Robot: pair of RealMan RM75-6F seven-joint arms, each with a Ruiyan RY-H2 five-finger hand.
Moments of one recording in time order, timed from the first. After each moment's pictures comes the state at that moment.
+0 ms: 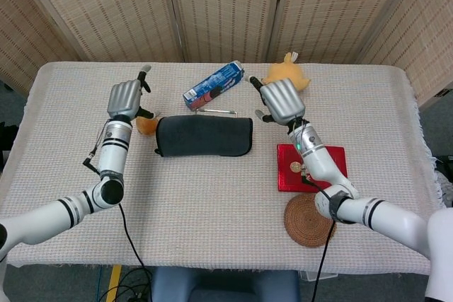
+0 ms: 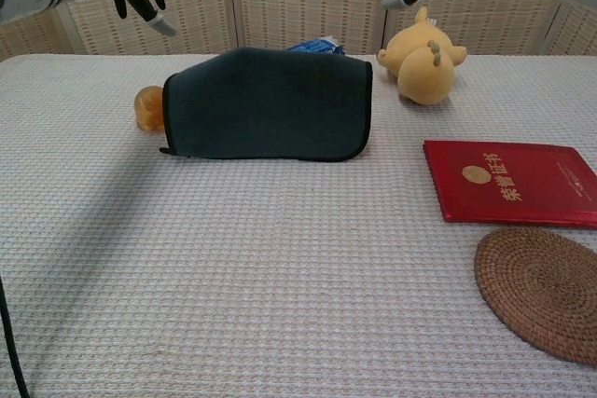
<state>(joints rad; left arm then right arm) -1.03 -1.47 -0.41 -1.25 0.53 0.94 0.41 0.96 -1.41 0.35 -1.31 -1.09 0.90 -0.28</state>
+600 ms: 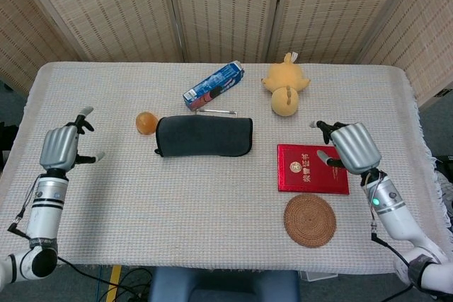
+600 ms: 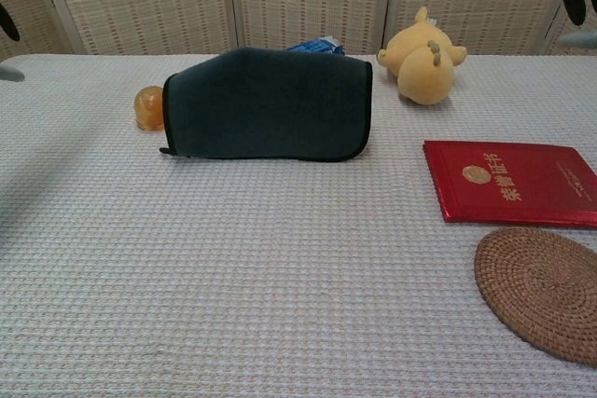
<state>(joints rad) -0.60 -1.18 -0.19 -1.66 0.93 1.25 0.19 0.56 -1.09 0.12 -1.65 -1.39 1.23 -0.10</state>
